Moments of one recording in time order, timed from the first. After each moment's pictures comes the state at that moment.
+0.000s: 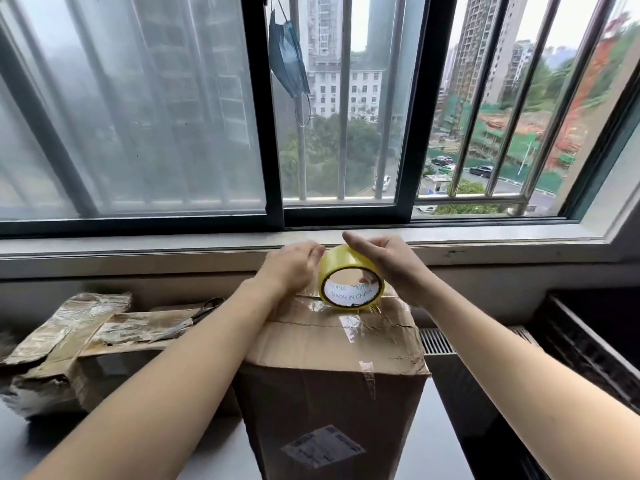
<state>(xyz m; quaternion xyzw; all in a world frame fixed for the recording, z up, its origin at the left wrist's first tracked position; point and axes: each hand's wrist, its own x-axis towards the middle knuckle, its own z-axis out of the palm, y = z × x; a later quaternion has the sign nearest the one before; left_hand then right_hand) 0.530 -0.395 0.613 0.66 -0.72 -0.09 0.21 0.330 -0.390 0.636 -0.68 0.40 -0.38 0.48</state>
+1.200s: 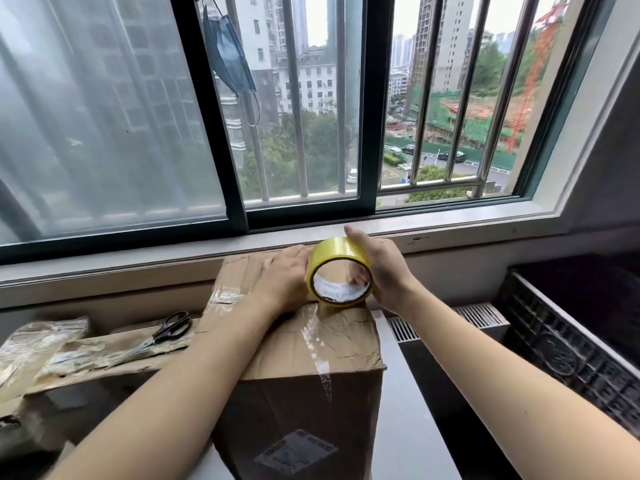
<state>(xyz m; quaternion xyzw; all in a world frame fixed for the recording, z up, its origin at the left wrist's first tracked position) 0.479 -0.411 0.584 0.61 -0.78 -0.04 0.14 0.291 -0.390 0.620 -0.50 0.40 -0.51 0.57</state>
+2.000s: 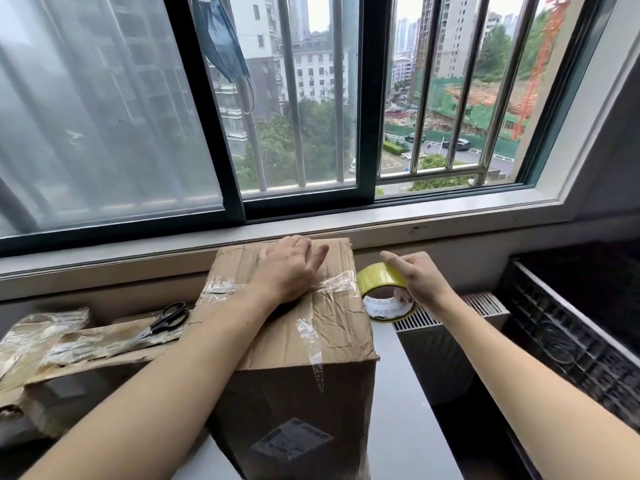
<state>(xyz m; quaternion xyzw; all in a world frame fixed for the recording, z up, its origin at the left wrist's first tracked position) 0.459 -0.394 0.600 0.66 -0.74 -0.06 0.13 0.220 -0.392 0.570 -0.62 0.50 -0.43 0.42</state>
